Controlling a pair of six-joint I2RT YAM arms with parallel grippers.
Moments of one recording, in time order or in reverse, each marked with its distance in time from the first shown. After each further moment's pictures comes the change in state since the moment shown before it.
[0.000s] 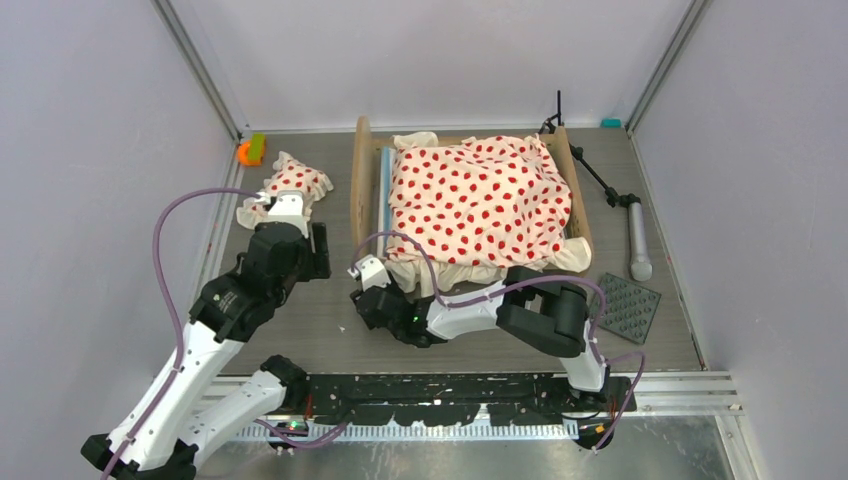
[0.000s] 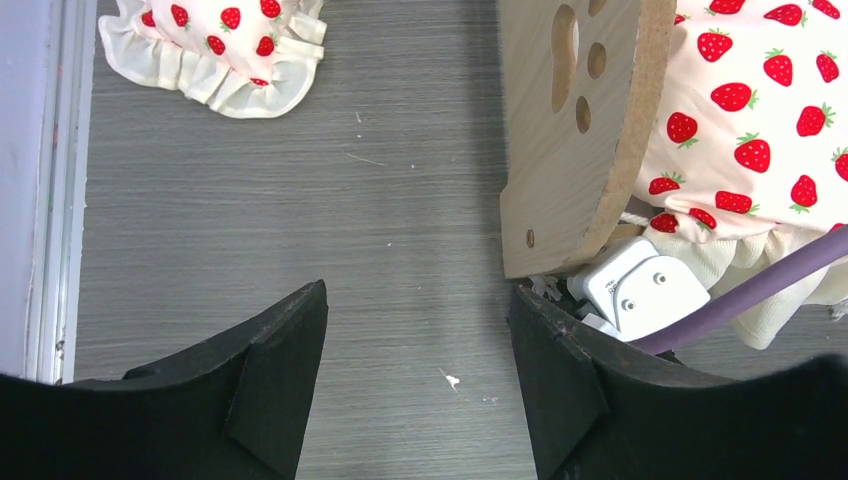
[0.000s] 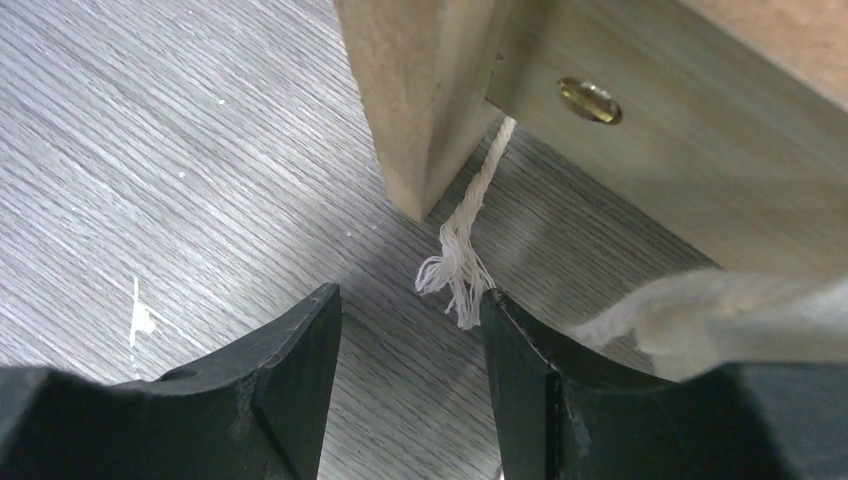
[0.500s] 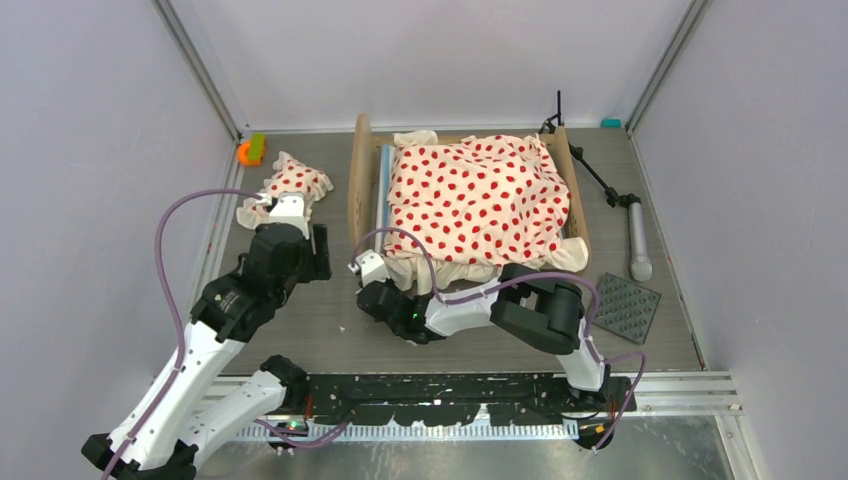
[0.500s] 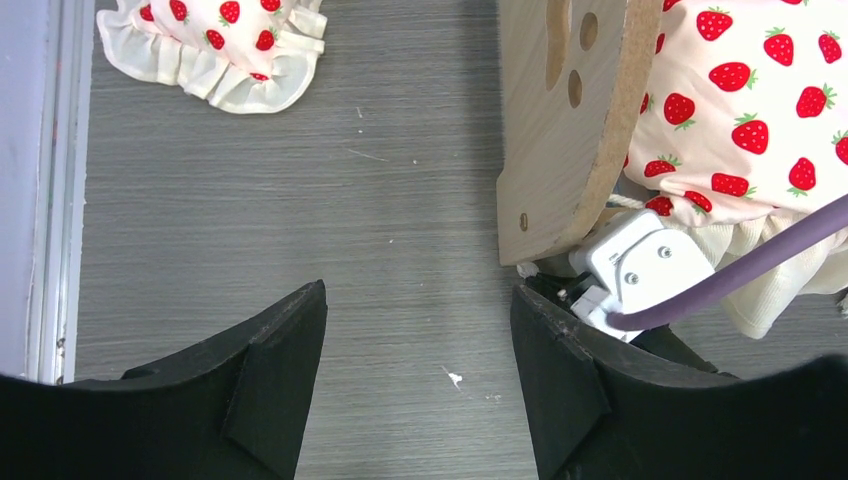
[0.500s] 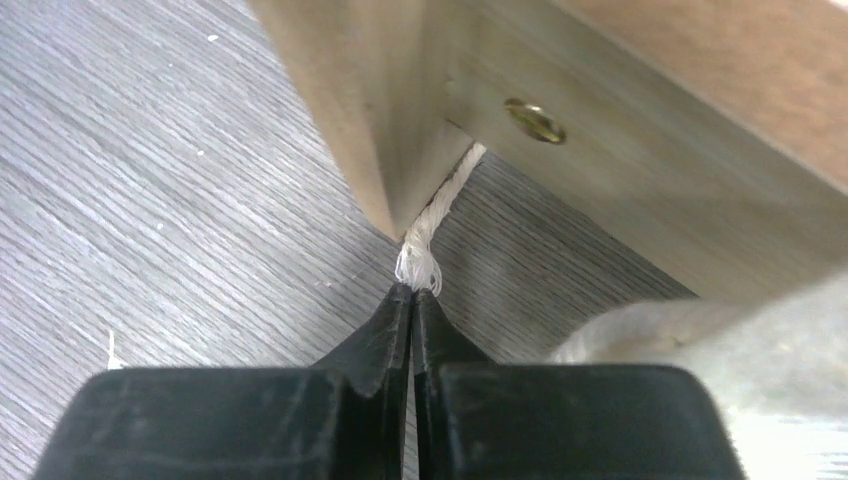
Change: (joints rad) left arm 0.000 0.000 -0.011 0.000 0.000 0.002; right arm -0.023 0.036 0.014 0.066 0.011 -0.034
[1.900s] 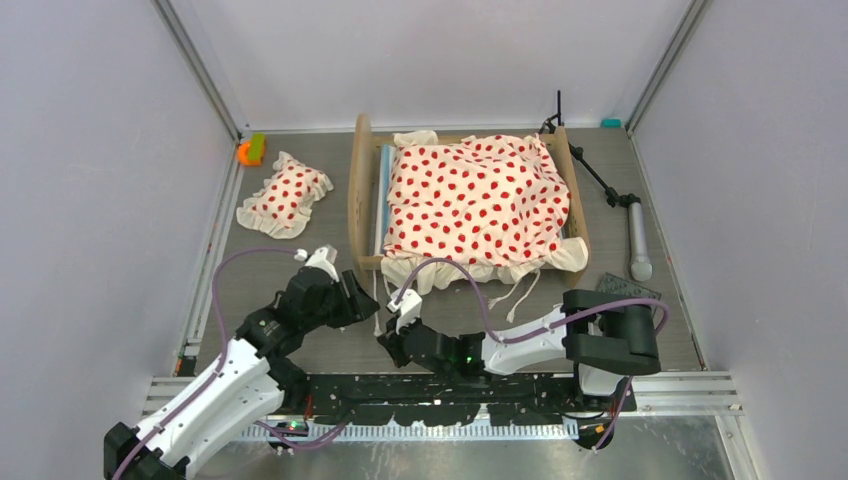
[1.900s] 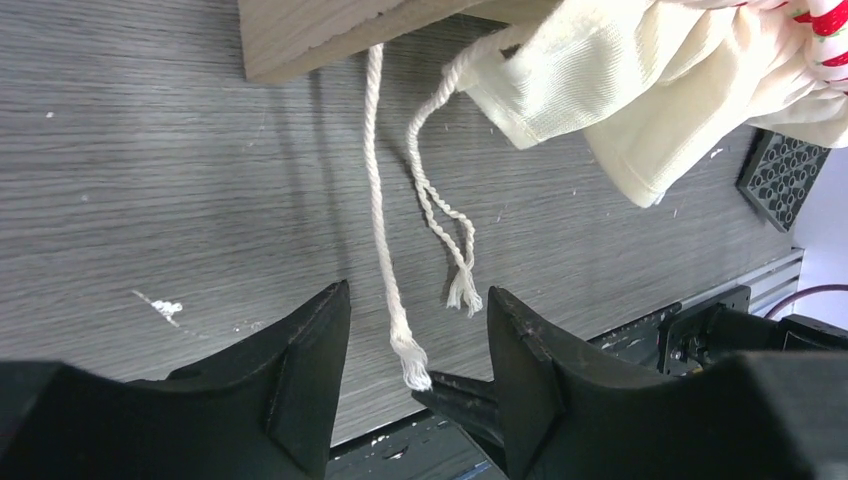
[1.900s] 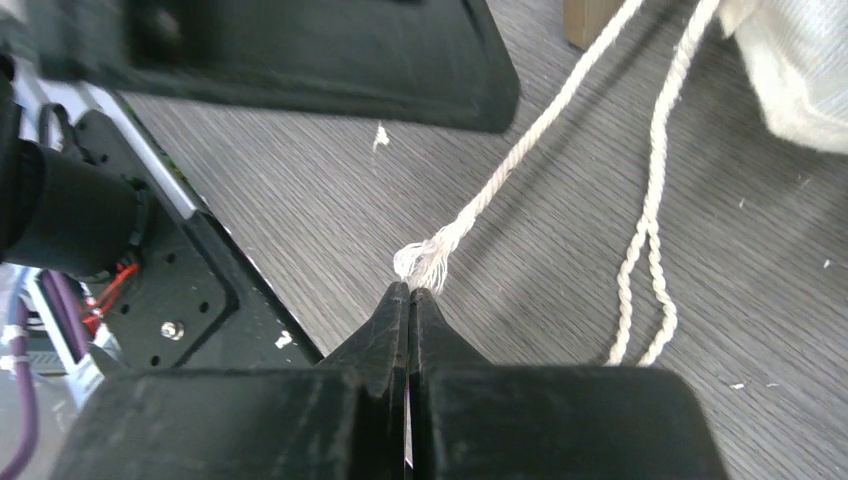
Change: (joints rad) left arm -0.055 -0.137 -0.549 0.343 0.455 -0.497; right arm 0.209 -0.366 -0.461 0.293 -0.071 0.195
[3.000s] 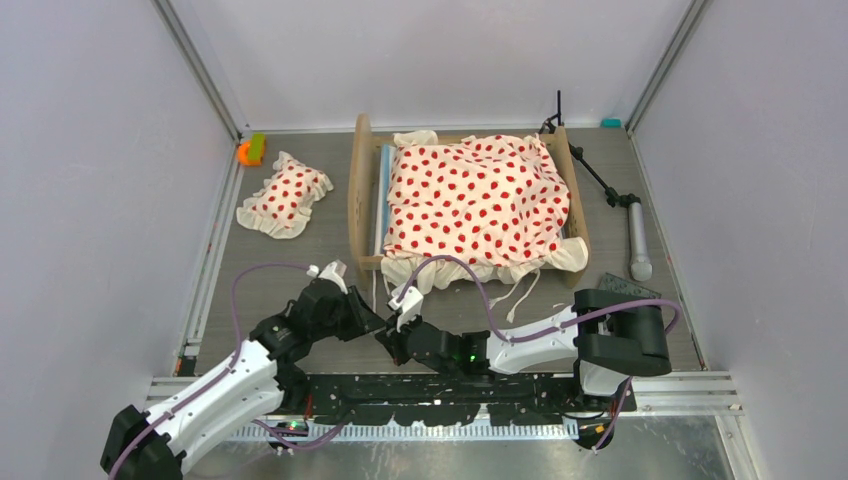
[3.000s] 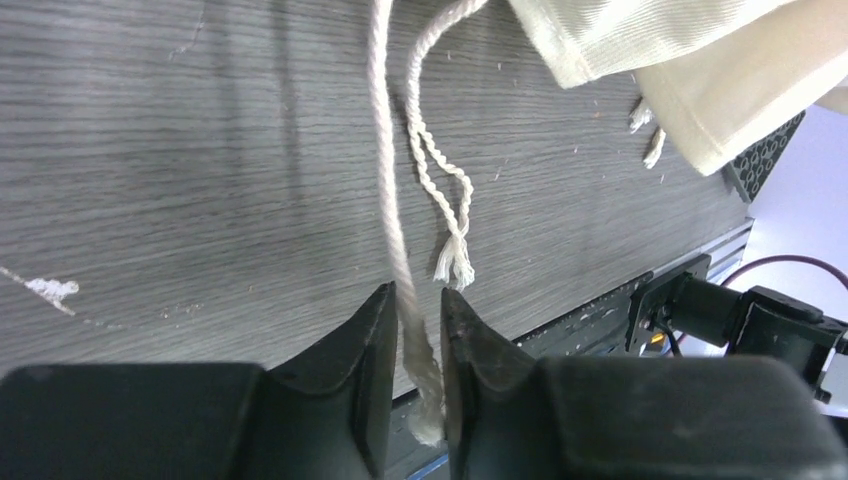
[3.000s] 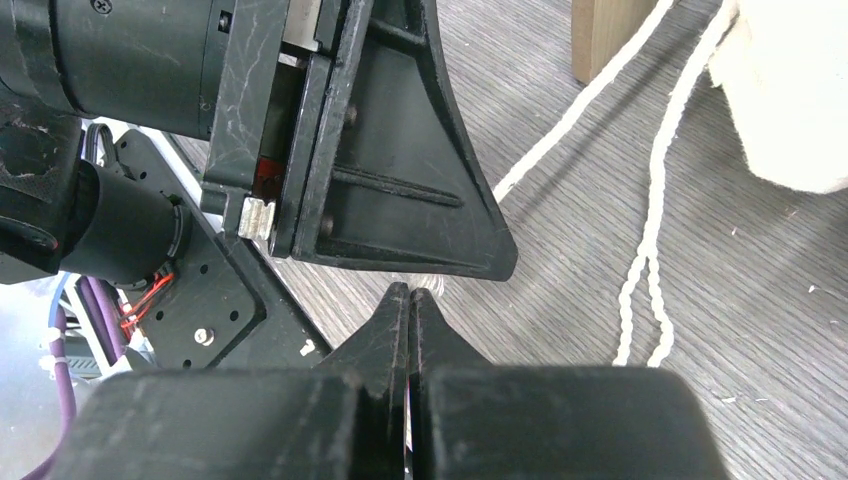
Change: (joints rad) left arm -0.066 0.040 -0.148 0.156 0.075 -0.163; right arm 0.000 -0.056 0.000 0.008 -0.007 -0.026
